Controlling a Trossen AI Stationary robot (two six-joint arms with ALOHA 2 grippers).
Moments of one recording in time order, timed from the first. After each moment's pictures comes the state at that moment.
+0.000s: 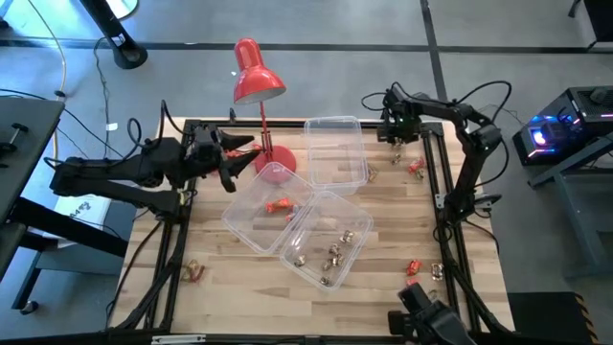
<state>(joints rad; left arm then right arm) -0.01 0.80 0.83 0.04 -0.39 -0.12 -1.06 1.87 1.17 -0.83 0.11 0.46</state>
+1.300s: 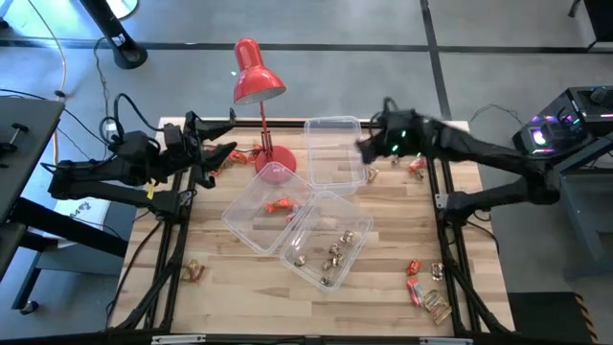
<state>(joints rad) 0.00 0.68 0.83 0.15 -0.32 0.07 -0.32 1.16 1.13 -0.57 0.10 0.66</state>
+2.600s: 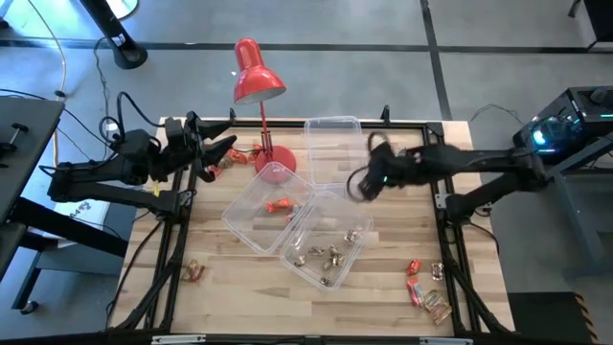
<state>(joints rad) 0.03 0.68 0.83 0.12 -0.35 -0.09 0.01 1.32 1.33 -1.15 0.38 0.82</state>
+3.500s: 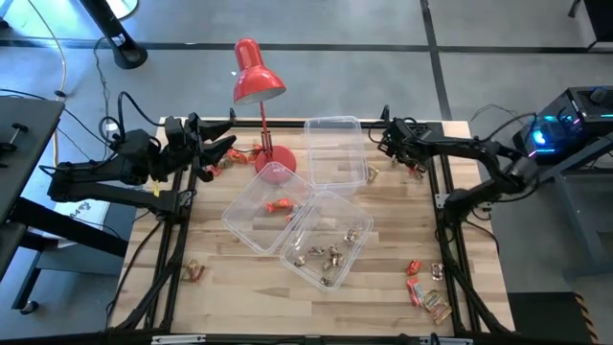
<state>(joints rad) 0.03 0.68 0.83 0.12 -0.34 -0.16 -0.80 1.44 0.69 -0.52 0.28 1.22</state>
